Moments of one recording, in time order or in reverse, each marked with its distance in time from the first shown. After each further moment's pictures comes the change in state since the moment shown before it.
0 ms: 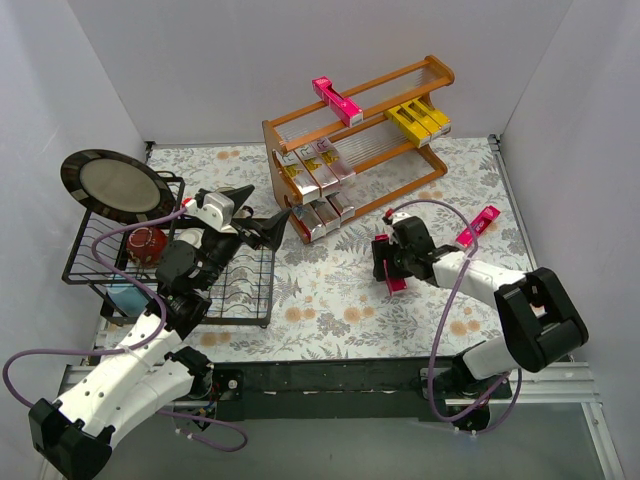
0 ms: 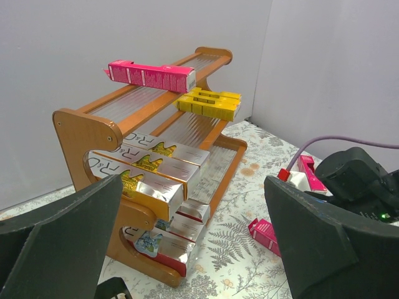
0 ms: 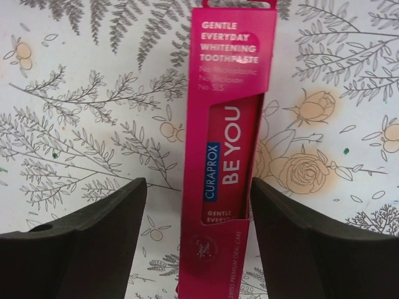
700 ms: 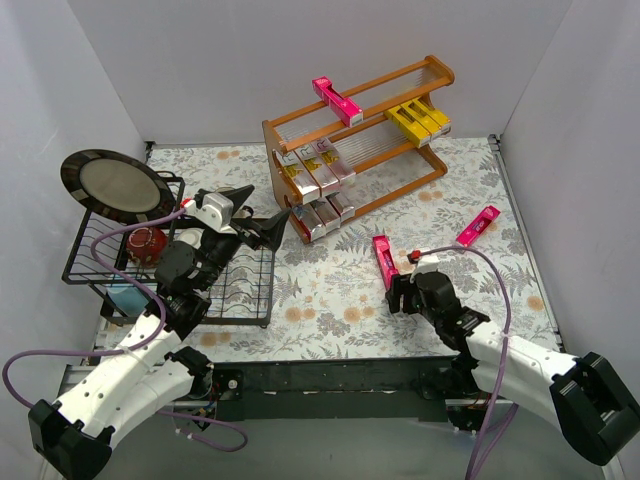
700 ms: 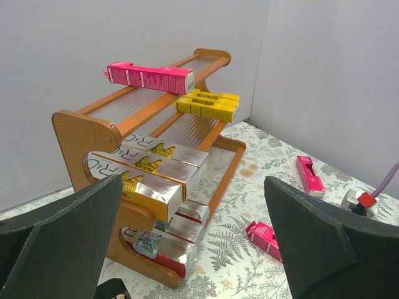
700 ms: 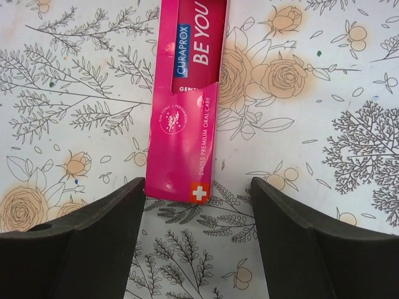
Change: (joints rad) left arm 0.000 -0.005 0.000 0.000 0.004 -0.001; right arm 0.138 -0.544 -0.513 0.287 0.190 0.061
